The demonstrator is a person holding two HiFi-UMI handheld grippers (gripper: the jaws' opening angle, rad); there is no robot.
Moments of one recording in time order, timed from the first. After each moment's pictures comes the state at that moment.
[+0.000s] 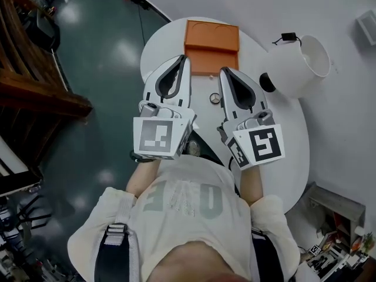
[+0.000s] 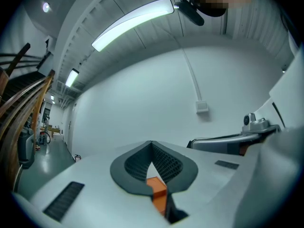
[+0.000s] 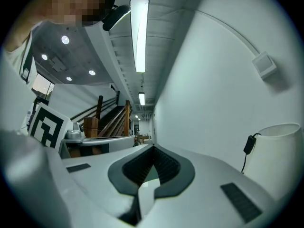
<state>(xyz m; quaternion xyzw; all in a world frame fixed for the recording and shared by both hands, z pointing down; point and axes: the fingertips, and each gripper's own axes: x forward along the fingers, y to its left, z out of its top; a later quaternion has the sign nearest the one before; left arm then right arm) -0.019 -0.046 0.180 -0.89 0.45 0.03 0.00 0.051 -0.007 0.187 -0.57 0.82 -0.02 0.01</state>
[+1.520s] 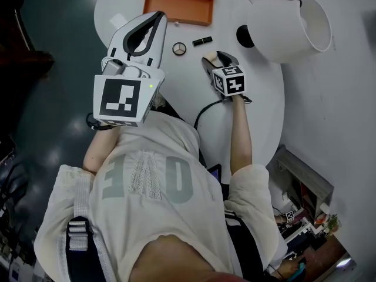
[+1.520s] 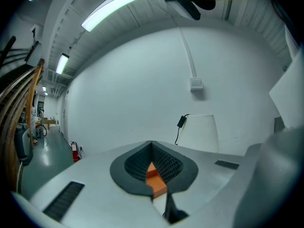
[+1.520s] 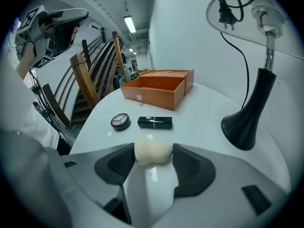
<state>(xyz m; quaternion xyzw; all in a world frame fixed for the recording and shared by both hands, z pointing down) 0.042 -0.052 0.262 -0.91 0.41 -0.06 -0.03 0.205 0.014 0.564 -0.49 0.76 -0.28 -0.33</state>
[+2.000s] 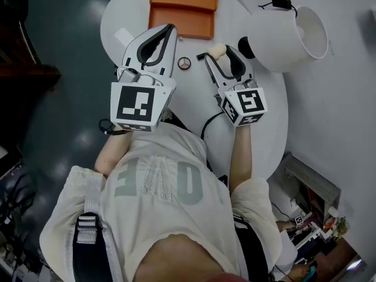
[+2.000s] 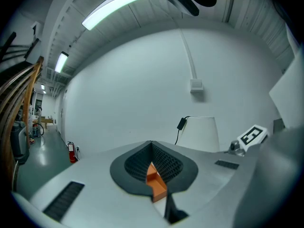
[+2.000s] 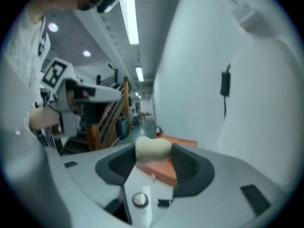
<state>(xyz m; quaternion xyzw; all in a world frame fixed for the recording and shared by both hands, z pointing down) 0.051 -0.062 0.259 -0.91 0.40 -0.05 -0.03 0.157 -0.020 0.361 -0.55 0.82 -0.10 -0.12</state>
